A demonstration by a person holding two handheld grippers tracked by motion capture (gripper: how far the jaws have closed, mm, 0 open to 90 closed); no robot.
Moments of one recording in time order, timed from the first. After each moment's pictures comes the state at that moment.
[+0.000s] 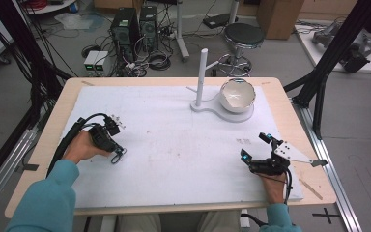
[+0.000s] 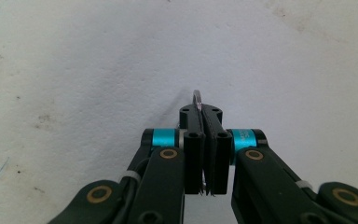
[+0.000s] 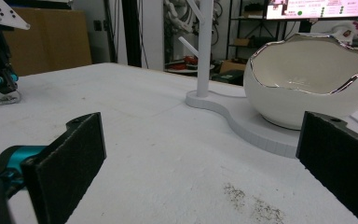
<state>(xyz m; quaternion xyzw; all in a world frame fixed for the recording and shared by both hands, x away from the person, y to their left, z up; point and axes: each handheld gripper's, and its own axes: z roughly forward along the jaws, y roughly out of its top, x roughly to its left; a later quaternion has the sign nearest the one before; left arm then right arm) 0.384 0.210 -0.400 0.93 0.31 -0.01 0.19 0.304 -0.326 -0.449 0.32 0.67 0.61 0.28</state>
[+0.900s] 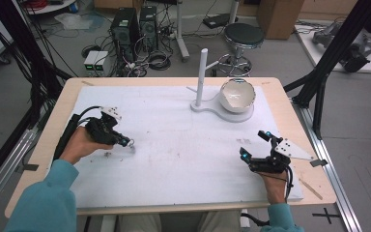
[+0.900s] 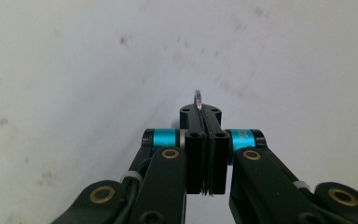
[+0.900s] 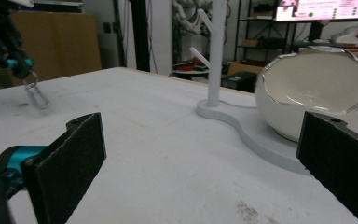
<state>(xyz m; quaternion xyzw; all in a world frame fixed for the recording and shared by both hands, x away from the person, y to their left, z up) 0.377 0.209 -0.364 0.90 0.27 0.00 0.34 0.303 -0.321 -0.432 0.31 0.68 0.61 0.27</state>
